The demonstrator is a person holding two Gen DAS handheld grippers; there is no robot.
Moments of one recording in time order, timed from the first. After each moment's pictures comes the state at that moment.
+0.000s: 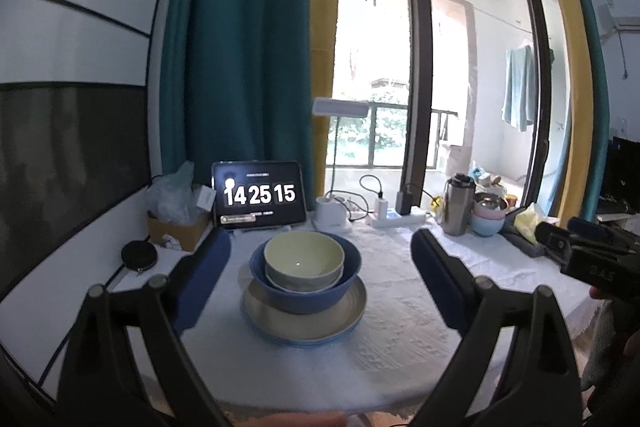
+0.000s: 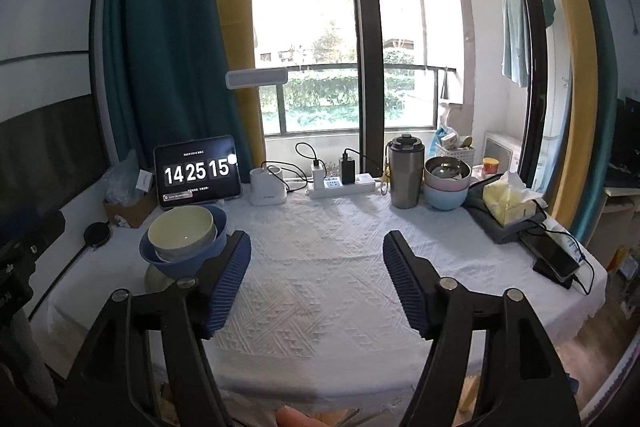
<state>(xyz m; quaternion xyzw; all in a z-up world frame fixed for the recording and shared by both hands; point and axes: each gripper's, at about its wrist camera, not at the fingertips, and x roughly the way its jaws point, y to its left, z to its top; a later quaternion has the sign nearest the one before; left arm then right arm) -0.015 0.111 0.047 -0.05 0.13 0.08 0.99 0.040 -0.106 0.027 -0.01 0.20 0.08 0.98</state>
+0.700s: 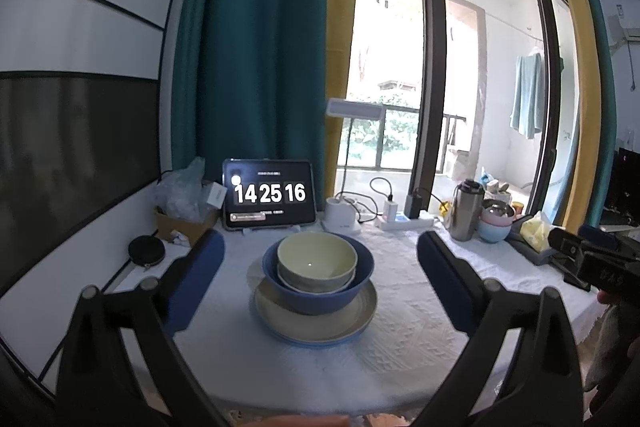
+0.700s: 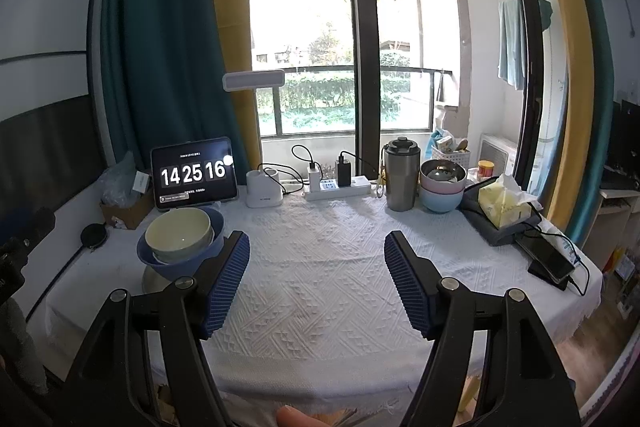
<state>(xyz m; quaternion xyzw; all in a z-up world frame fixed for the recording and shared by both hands) -0.019 0.124 0.048 -0.06 0.13 0.09 0.99 0.038 -0.104 0.029 -0.02 0.19 0.07 0.98</state>
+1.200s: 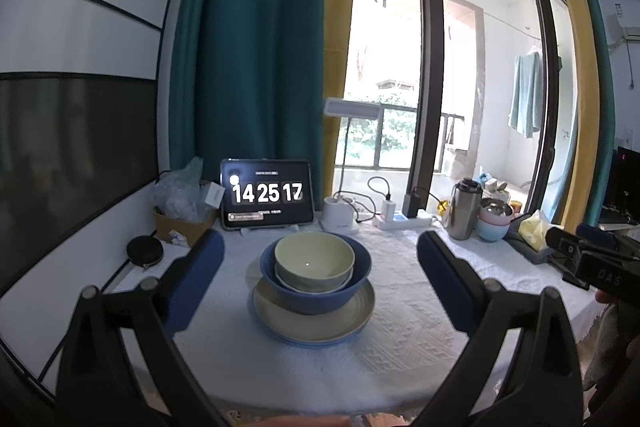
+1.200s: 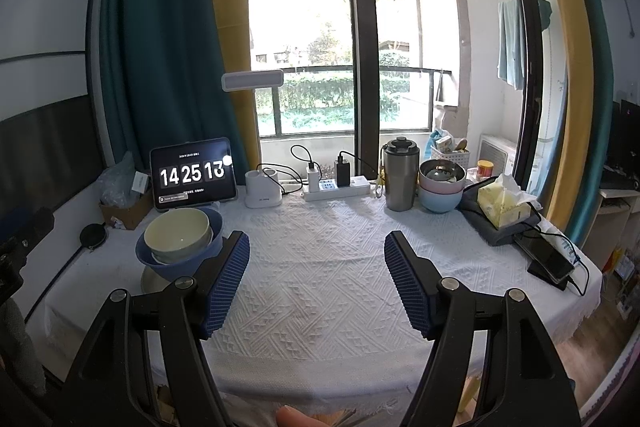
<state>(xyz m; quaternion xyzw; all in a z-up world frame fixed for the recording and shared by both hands) -0.019 0.121 0.049 -0.06 0.13 0.09 0.99 0.039 -0.106 0.031 -0.02 0.19 0.07 0.98</state>
